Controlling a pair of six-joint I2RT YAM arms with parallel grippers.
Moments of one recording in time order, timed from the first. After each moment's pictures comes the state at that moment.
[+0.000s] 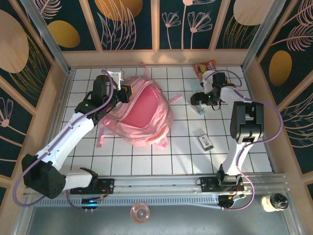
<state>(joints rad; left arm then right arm) -0.43 1.28 1.14 -0.32 0.09 -0.38 0.03 1.91 1.35 -0.60 -0.38 -0.08</state>
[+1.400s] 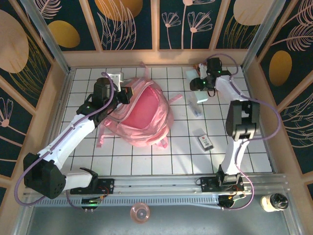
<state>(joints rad) -0.42 1.27 1.06 -0.23 0.12 -0.42 0.13 1.92 1.61 -0.65 -0.25 0.01</state>
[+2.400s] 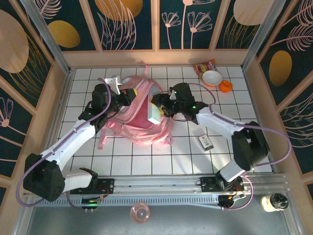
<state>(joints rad) -0.41 1.24 0.90 0.06 0.30 -0.66 0.63 1.59 1.06 -0.02 -0.45 1.20</state>
